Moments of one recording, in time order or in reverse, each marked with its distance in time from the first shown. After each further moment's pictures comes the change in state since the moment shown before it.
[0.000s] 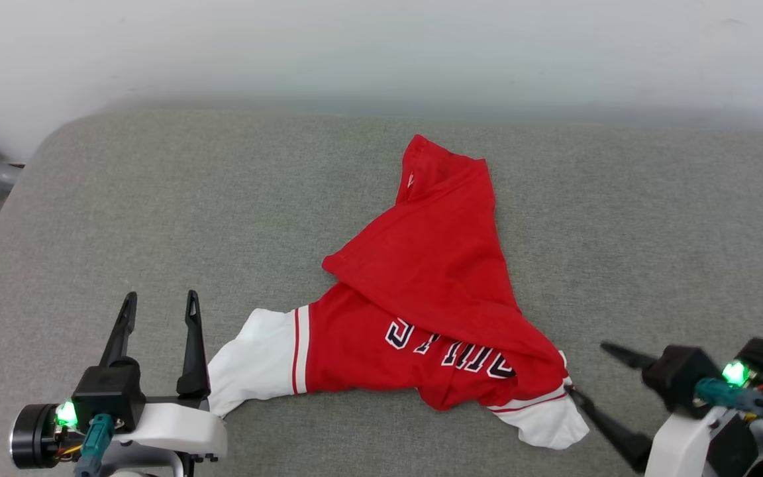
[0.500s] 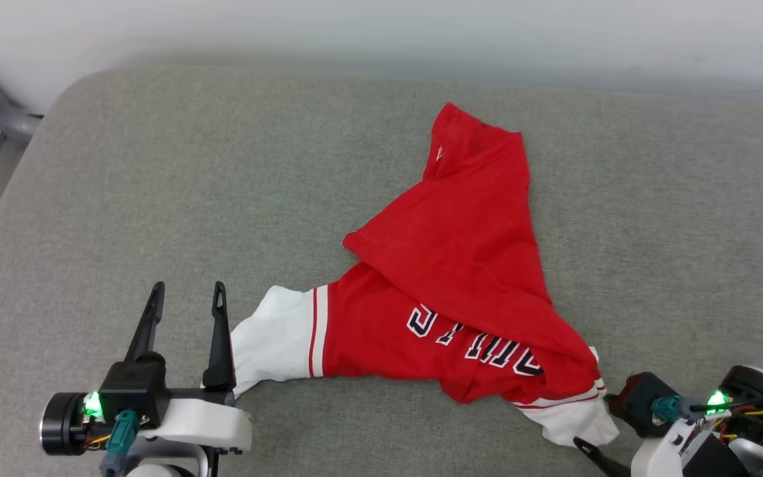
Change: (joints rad) left arm 0.012 -0.172 0.120 0.024 0.160 -0.143 0.000; right arm -0.019 -0.073 0.143 0.025 0.043 0.000 0.231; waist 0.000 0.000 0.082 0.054
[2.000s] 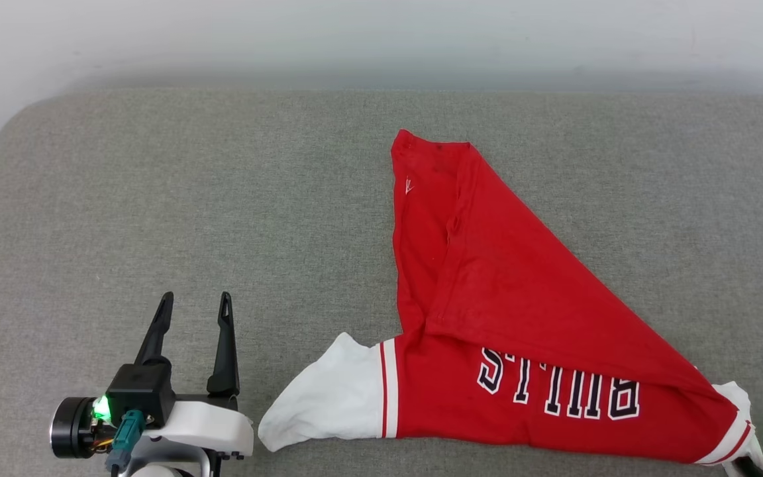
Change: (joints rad) left arm 0.005 -0.182 0.193 0.096 0.173 -0.219 0.000; right arm 0.265 0.126 -0.467 0.380 0.097 0.000 -0.204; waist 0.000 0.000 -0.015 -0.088
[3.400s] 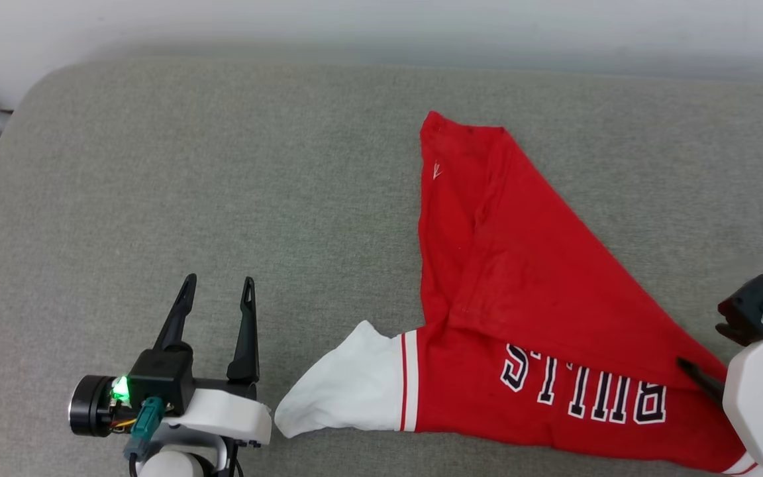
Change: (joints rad) left arm -0.030 -0.040 0.002 -0.004 0.053 -0.050 0.000; right arm -0.326 -0.196 0.230 -0.286 -0.010 0.000 0.318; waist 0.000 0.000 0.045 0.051
